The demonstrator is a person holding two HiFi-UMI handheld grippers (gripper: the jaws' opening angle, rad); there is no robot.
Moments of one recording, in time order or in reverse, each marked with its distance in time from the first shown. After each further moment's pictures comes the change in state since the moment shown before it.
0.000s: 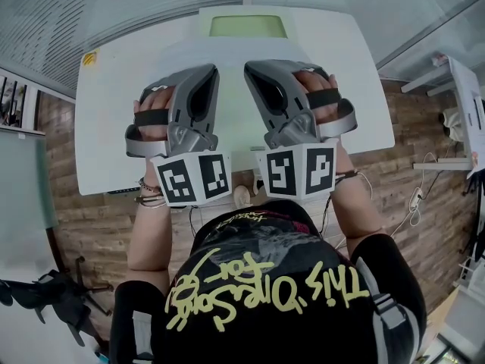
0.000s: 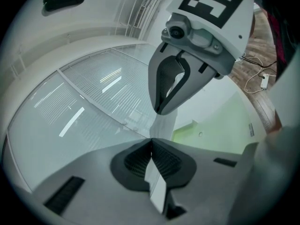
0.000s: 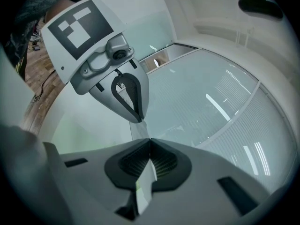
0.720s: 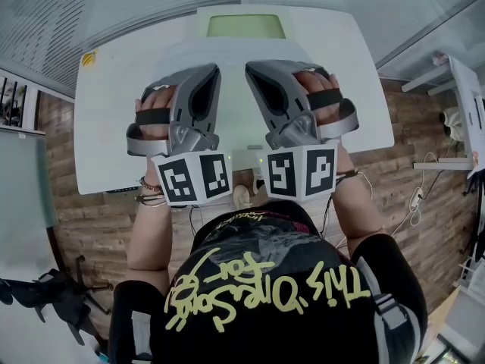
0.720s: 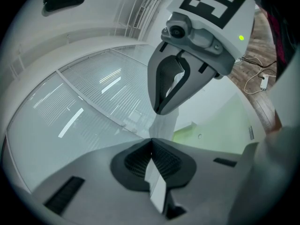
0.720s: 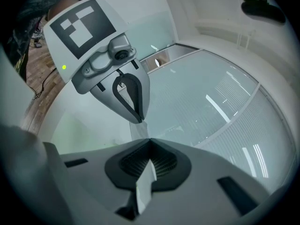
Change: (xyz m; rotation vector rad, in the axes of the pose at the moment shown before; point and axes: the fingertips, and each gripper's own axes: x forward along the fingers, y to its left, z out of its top) left arm 0.002 -0.004 0.004 0.002 -0.007 -0.005; right arm -0.003 0.001 -0.003 -0.022 0.003 -0.005
